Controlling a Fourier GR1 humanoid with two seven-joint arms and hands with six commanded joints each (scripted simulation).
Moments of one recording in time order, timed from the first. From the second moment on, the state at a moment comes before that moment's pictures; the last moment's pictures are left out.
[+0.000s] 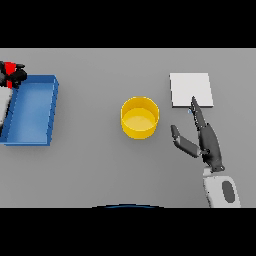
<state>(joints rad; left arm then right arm) -1.07 0.51 -0.41 -0.05 0.30 0.21 0.16 0.03 -0.08 0.11 -1.63 0.20 0.00 -0.16</state>
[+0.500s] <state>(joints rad) -0.63 0.80 -0.55 -0.99 0.33 0.12 0.43 0.04 -0.09 0.11 -1.64 0.20 0.00 -0.18</state>
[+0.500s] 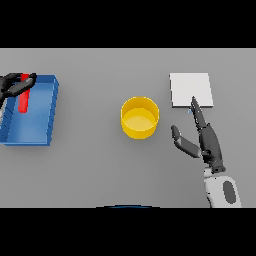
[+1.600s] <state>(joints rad) -0.58 0.81 -0.54 -1.12 0.31 0.27 0.42 -0.38 -0.44 0.49 -1.50 0.75 0.27 -0.19</state>
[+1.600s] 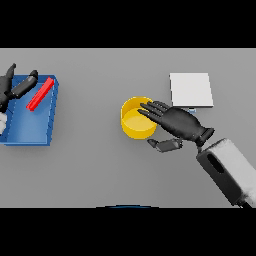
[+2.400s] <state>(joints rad) -0.56 0.82 -0.51 -1.13 0.35 0.26 0.39 -0.69 -0.38 0.72 -1.16 0.93 0.44 -0.24</state>
